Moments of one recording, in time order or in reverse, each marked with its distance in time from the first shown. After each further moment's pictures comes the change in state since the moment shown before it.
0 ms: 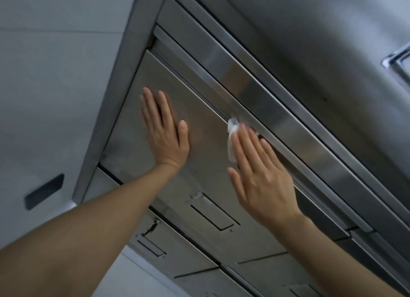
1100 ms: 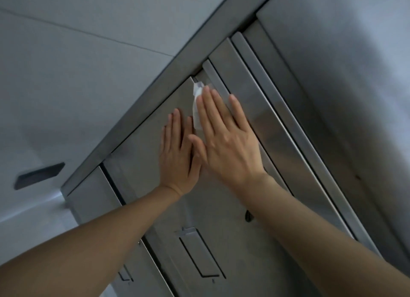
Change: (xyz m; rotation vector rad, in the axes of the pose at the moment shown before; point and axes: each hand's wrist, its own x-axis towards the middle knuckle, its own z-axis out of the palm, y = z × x) left_hand -0.003 -0.001 0.003 -0.002 0.001 -0.077; right_hand 0.155 -0.029 0.002 -0.274 0.302 -0.390
